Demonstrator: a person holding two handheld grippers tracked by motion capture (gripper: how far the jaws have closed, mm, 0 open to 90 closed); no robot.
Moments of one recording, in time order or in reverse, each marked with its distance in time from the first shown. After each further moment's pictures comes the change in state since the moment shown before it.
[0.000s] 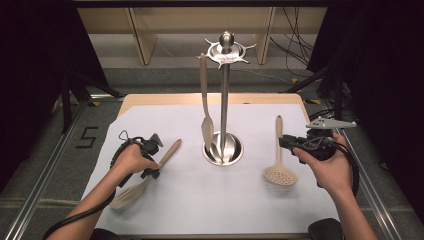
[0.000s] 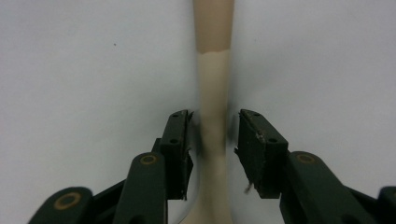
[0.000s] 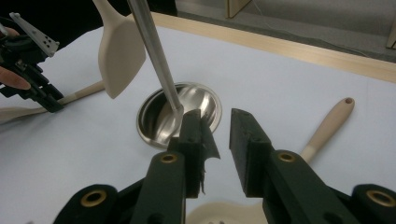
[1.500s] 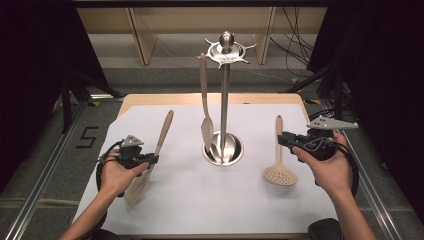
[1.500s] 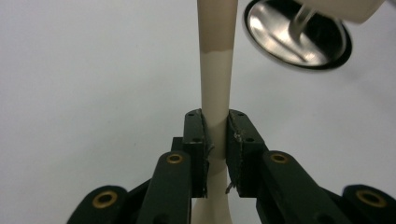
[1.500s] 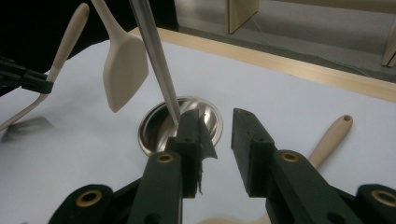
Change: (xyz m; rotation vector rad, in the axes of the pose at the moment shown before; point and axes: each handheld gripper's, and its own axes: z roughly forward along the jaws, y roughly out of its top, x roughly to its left) left arm -0.005 -0.061 -0.039 -0.755 -0.042 0.044; right arm 0.005 0.002 -0.002 -0.060 0.007 -0.012
